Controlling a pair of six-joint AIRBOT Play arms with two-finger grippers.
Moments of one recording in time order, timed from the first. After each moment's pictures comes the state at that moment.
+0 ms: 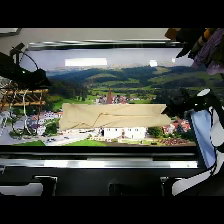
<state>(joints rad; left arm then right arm) 0.25 -1.55 1.82 -1.93 1.54 1.49 -0.34 -1.82 1.40 -0.97 1.33 1.33</state>
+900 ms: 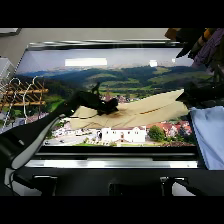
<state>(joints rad) -0.39 -1.80 1.45 -2.37 0.77 1.33 -0.33 -1.28 1.42 -1.02 1.52 1.57</state>
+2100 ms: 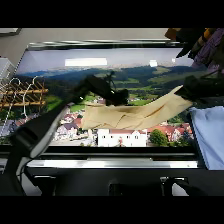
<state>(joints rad) -0.33 -1.91 1.92 -2.27 1.18 1.30 -0.22 -1.20 1.42 -0.97 1.43 1.61</state>
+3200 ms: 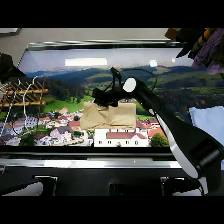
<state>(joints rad) 0.37 -1.36 1.92 -2.02 1.63 1.44 0.54 -1.69 1.59 -0.83 0.95 1.81</state>
